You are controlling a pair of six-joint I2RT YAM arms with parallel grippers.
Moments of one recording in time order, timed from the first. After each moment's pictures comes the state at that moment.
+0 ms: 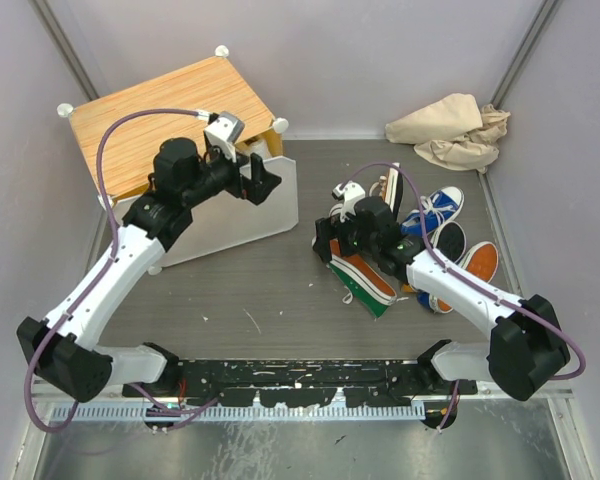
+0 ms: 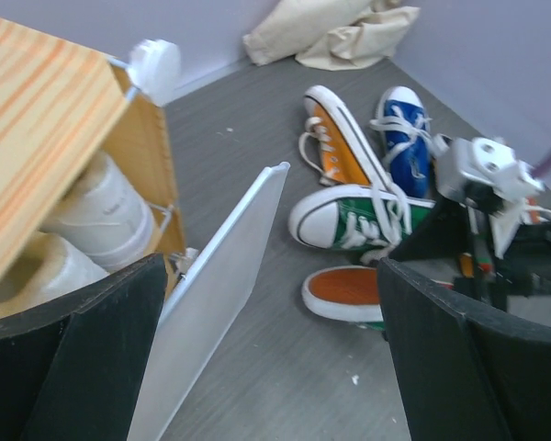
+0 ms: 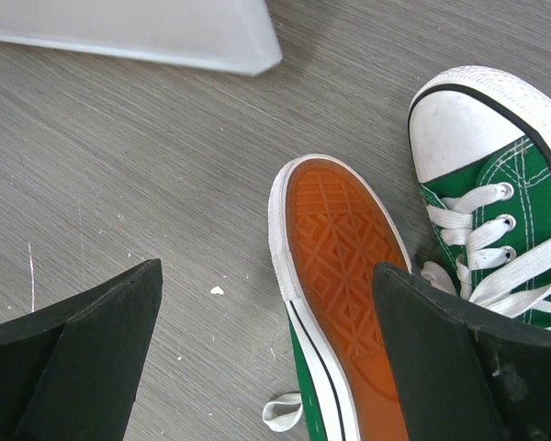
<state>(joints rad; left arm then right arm) -0.46 1.29 1.32 -0.20 0.27 -0.09 0.58 1.27 0.85 -0.16 -0.08 0.16</state>
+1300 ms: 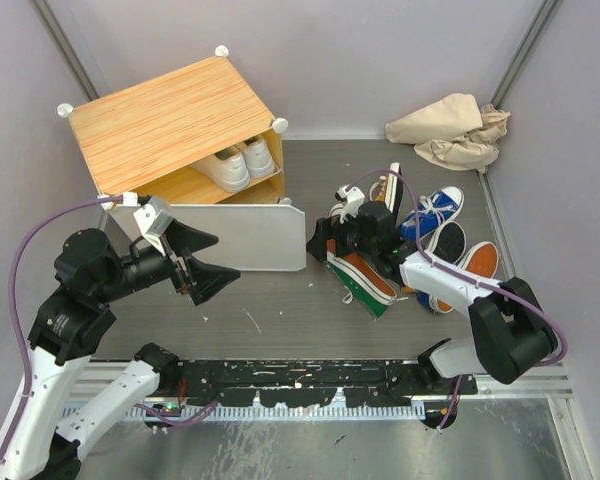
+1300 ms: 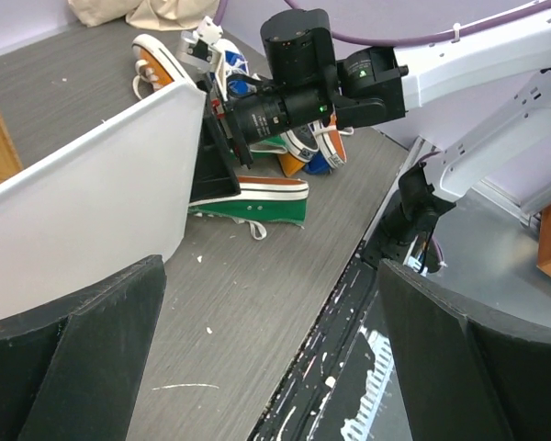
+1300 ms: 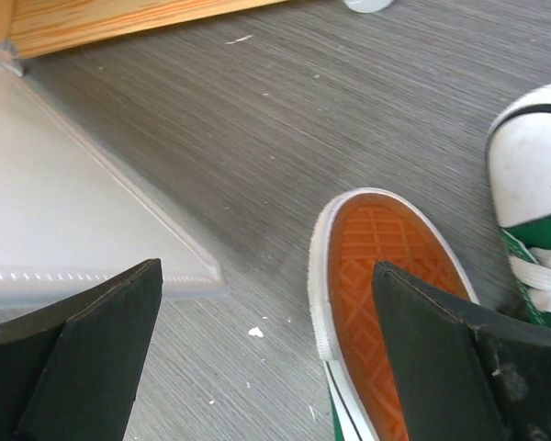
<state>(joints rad) -0.46 0.64 1.13 -0.60 0.59 -0.23 0.53 1.37 0.74 0.15 -0.26 0.27</state>
